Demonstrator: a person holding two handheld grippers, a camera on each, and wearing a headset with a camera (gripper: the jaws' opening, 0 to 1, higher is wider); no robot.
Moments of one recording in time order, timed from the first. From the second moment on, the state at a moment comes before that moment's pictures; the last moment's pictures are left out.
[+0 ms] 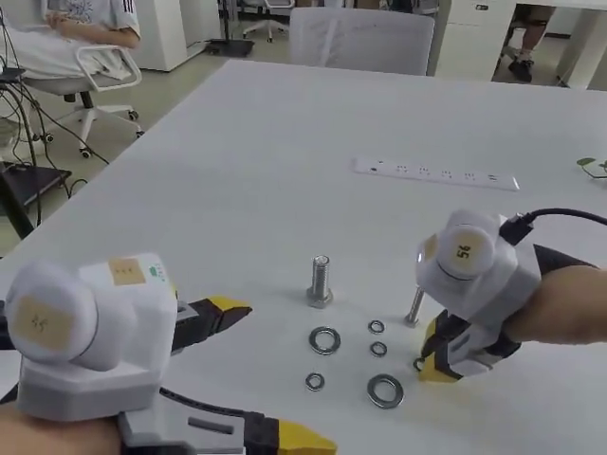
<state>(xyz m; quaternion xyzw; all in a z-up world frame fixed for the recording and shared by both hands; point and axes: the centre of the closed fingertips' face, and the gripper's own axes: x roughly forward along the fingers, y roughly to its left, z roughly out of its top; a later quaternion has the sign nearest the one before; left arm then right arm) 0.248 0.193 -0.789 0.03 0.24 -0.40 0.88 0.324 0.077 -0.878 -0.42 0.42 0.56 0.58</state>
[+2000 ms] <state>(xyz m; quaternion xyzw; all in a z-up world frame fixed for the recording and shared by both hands) 0.246 0.190 -0.789 0.03 0.24 -0.41 0.88 0.344 0.074 -0.801 -0.43 0.38 0.55 0.61</state>
